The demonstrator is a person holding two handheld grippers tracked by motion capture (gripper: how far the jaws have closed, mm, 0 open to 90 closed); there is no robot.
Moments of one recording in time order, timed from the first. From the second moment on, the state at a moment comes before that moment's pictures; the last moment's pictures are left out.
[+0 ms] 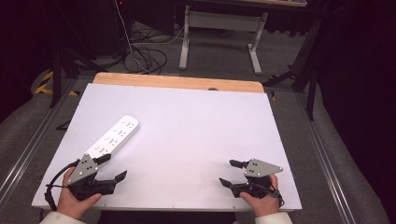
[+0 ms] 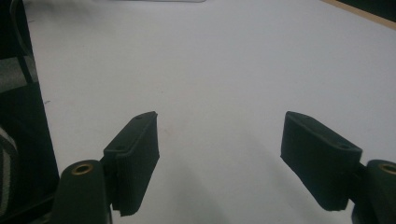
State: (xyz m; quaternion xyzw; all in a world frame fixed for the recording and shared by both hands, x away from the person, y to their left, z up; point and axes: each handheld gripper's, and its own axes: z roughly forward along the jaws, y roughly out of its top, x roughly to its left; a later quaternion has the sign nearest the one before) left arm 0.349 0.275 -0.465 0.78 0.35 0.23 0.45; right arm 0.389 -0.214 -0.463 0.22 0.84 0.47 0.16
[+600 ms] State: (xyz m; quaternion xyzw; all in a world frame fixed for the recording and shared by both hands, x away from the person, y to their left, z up) left arm 0.349 0.277 -0.461 0.78 0.37 0.22 0.46; right arm 0.388 -0.214 -0.463 0.22 0.84 0.47 0.16
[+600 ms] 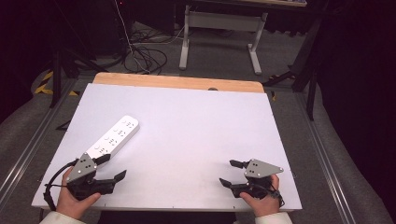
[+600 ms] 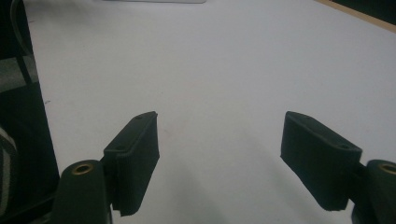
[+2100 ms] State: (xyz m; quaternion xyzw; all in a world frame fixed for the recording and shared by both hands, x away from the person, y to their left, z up) left arm 0.365 0.276 -0.407 0.80 0.35 0.25 0.42; right arm 0.388 -0.214 -0.463 0.22 0.83 0.48 0.17
